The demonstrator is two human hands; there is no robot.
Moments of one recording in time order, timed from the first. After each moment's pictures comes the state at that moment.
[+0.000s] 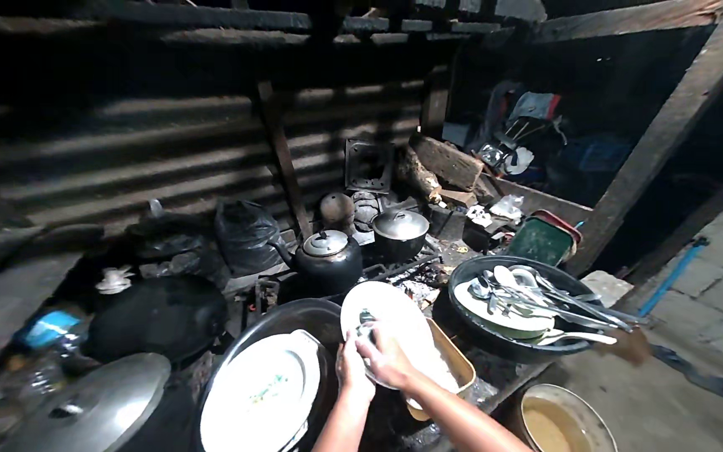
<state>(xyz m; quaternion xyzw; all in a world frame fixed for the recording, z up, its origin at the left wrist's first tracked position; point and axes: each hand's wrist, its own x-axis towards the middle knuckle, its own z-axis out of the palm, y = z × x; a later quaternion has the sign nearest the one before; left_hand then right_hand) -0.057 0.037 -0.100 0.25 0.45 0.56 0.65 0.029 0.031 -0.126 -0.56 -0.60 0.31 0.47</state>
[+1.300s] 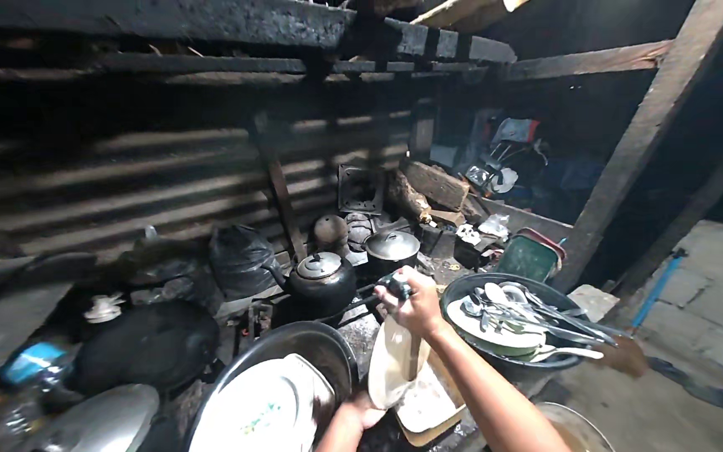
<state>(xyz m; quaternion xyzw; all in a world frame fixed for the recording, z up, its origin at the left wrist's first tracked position) -0.073 0.036 -0.138 0.41 0.24 0.31 0.83 0.099 0.064 -0.025 -0.49 -0.63 -0.06 0.59</state>
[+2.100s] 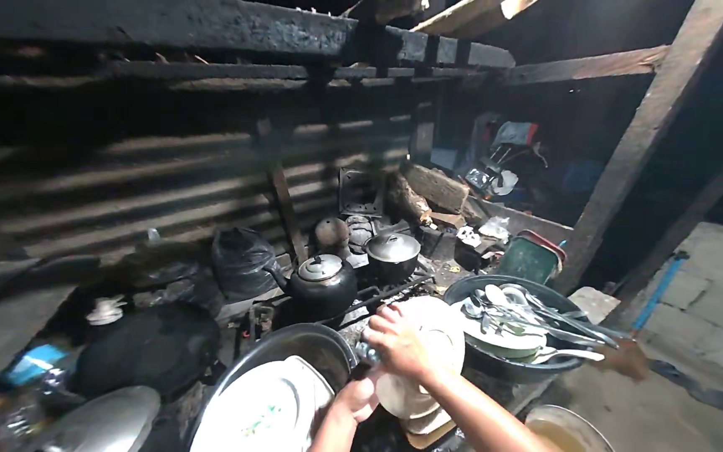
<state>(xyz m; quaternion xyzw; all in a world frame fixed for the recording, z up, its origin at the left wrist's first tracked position) -0.078 0.045 -0.125 0.44 0.23 0.35 0.79 0.073 0.051 -0.073 -0.41 -0.79 -0.23 0.40</state>
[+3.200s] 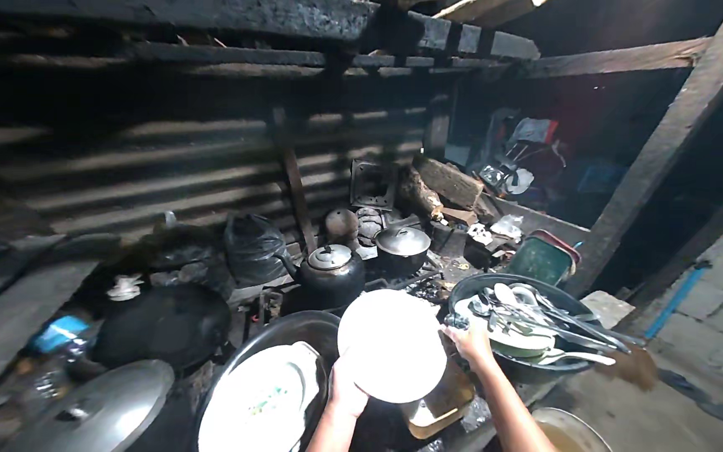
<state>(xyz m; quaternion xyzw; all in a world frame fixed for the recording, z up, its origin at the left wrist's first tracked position) -0.078 0.040 -0.107 0.23 0.35 0.52 0.75 0.164 0.011 -0.111 -0.74 -0.36 0.25 0.50</state>
